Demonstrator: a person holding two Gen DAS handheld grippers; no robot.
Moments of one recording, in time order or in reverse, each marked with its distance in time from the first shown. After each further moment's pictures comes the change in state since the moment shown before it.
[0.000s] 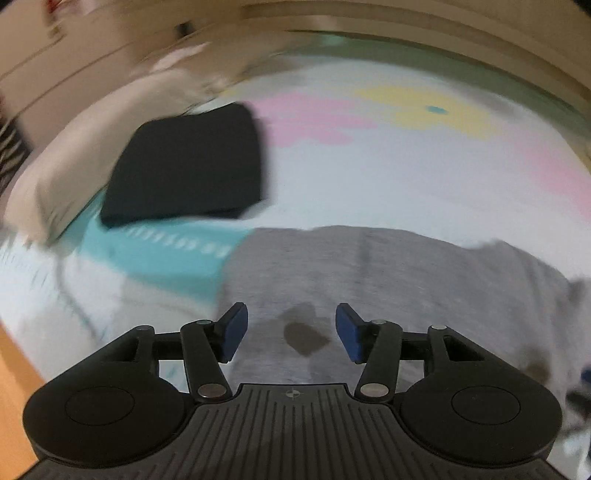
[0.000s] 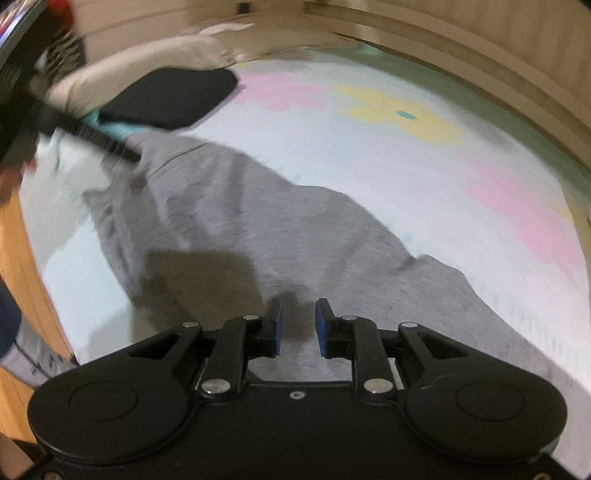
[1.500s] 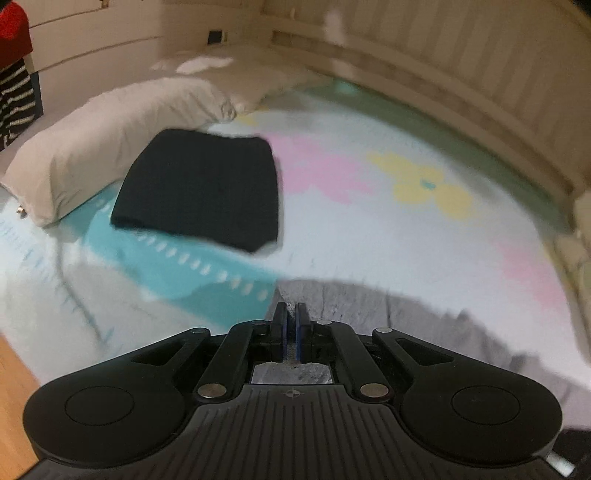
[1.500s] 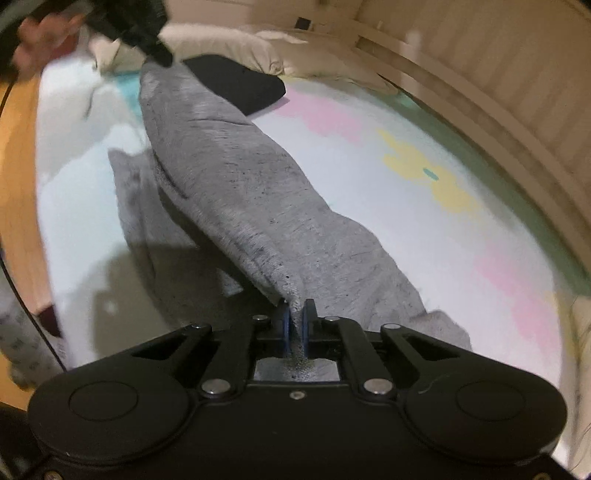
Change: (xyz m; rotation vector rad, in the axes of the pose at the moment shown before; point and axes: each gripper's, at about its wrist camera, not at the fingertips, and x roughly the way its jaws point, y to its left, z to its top) left arm -0.040 0.052 0.006 -0.162 -0.082 -0.171; right arm -0.002 0.044 -0.011 -0.209 -0.090 -0.067
